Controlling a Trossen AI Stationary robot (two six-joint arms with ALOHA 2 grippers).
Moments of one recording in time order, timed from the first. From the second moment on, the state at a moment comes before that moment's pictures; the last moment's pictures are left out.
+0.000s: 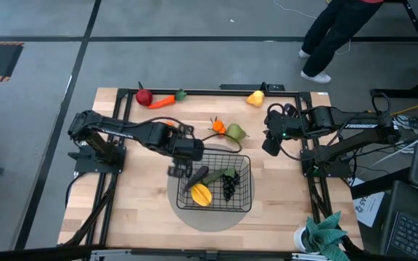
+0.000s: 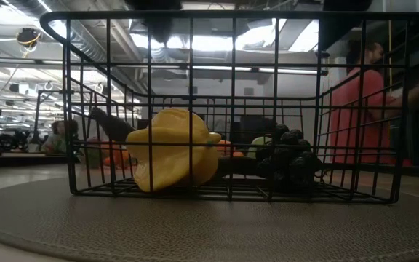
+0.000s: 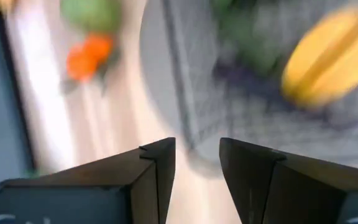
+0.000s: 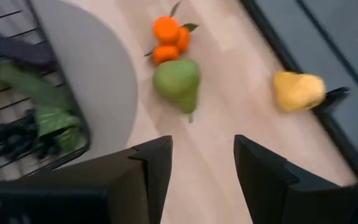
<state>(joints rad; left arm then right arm) -0.17 1.65 1.62 -1.16 -0.31 0.09 0.06 1.19 1.30 -1.21 0.43 0.44</state>
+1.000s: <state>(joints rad) 0.64 1.63 1.46 -1.01 -0.12 0.39 0.06 1.19 1.30 -1.15 0.49 0.47</state>
